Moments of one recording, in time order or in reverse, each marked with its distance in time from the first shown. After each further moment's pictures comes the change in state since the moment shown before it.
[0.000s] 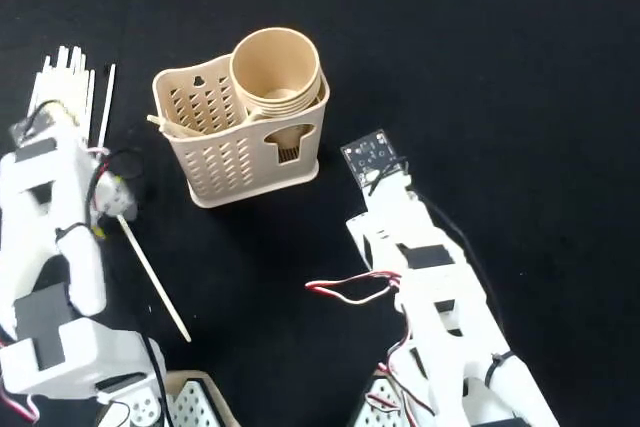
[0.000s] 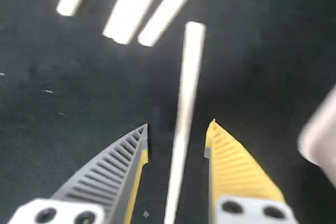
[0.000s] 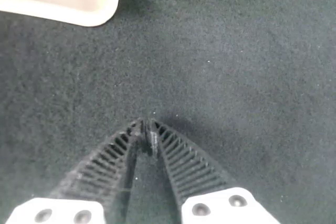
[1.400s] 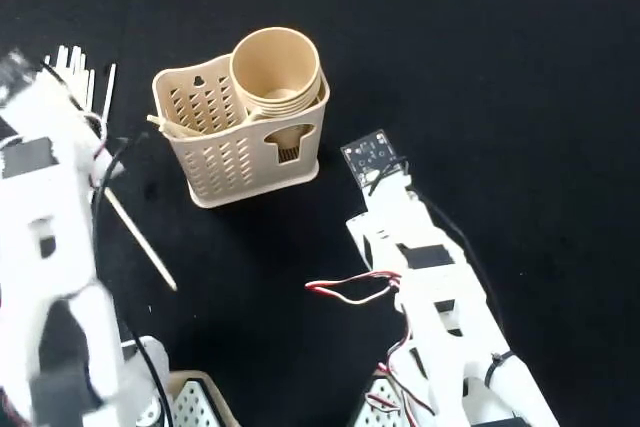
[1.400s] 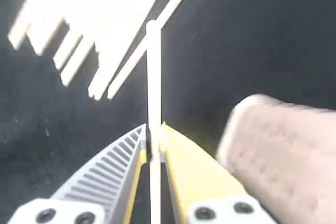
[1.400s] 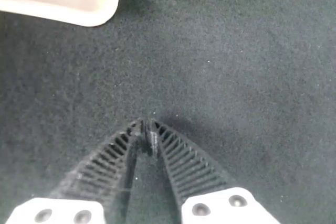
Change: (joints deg) left arm 4.4 -21.3 -2.3 -1.7 2.2; right arm 0.0 0.0 0.0 0.0 0.0
